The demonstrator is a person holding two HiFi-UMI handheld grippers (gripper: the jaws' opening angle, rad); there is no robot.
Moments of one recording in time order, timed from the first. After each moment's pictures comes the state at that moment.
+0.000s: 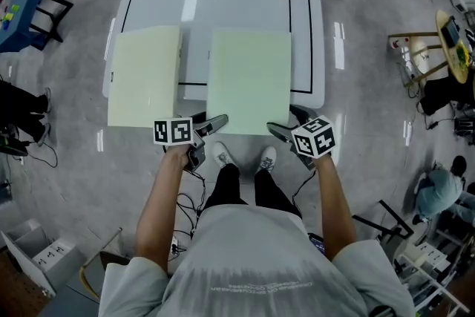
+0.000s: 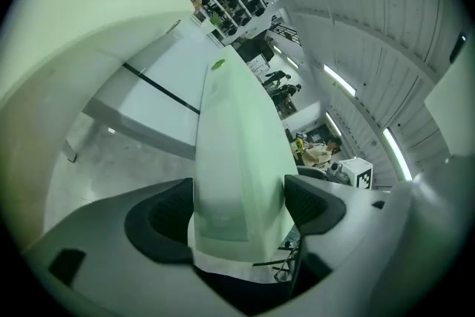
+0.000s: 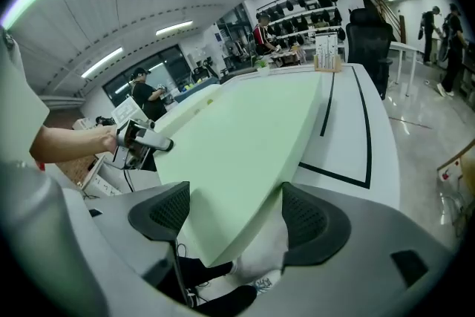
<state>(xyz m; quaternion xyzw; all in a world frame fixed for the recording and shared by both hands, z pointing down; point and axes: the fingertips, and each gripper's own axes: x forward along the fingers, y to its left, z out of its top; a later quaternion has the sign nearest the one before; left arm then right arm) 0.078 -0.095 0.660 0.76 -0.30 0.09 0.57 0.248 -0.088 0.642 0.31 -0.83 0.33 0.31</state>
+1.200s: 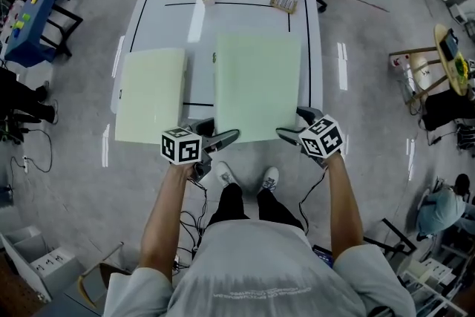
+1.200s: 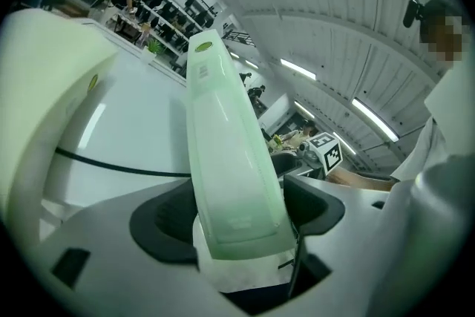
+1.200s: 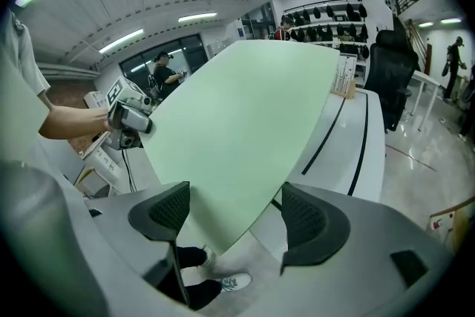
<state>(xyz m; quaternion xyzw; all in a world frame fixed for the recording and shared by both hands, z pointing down) 0.113 -0.118 0.594 0.86 -0.26 0.08 0.43 0.271 -0.132 0.621 0.27 -0.86 0.25 0.36</state>
